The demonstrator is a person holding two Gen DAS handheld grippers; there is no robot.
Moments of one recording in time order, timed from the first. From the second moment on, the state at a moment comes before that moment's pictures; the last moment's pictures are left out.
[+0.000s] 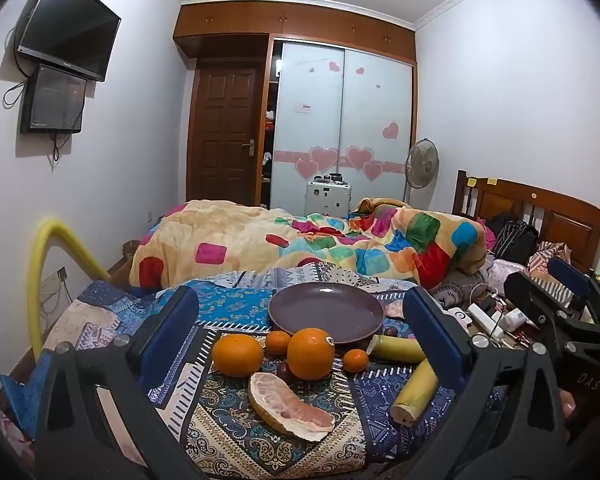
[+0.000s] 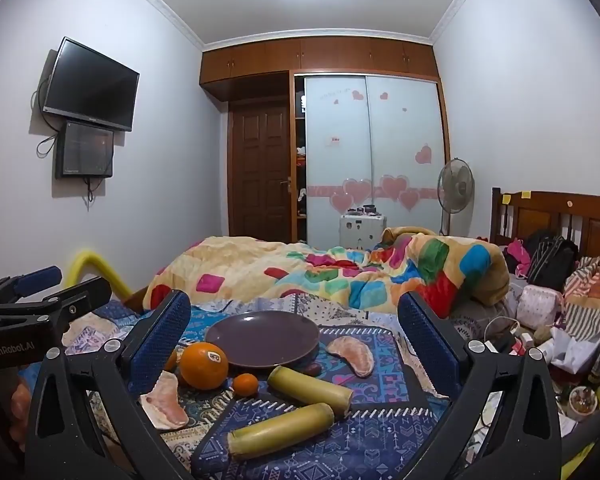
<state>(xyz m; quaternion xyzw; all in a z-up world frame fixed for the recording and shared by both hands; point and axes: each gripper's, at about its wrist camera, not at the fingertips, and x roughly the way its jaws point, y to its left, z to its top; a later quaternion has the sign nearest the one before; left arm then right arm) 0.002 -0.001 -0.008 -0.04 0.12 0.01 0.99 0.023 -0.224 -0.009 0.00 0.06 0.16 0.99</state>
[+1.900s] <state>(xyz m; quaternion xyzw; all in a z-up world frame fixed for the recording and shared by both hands) 0.001 -0.003 -0.005 -0.03 0.12 0.01 0.99 0.025 -0.218 -0.010 0.00 0.07 0.16 0.99</state>
